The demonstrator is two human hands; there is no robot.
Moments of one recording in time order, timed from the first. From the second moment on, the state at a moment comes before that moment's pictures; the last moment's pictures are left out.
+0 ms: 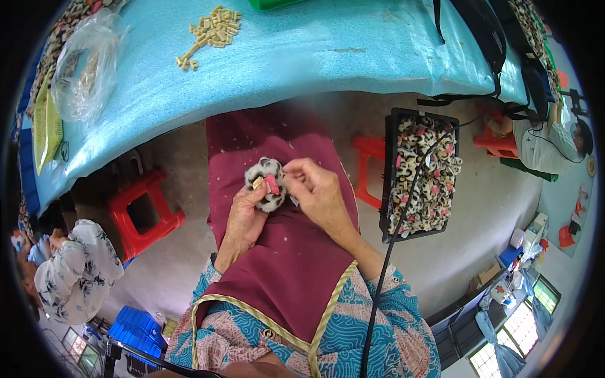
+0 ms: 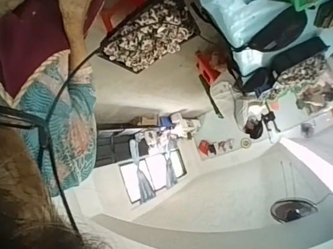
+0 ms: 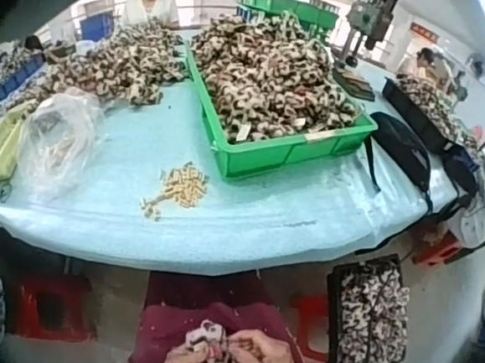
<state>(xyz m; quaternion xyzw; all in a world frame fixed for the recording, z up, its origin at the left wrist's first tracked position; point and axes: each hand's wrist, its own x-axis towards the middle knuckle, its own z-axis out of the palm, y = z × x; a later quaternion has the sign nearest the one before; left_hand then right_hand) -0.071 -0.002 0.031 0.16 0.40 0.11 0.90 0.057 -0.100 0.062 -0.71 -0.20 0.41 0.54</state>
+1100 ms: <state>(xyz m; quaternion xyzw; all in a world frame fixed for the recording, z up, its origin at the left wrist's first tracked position) -0.047 -0.019 0.046 0.23 0.44 0.05 0.86 0.043 -0.126 0.057 -0.65 -0.05 0.45 0.61</state>
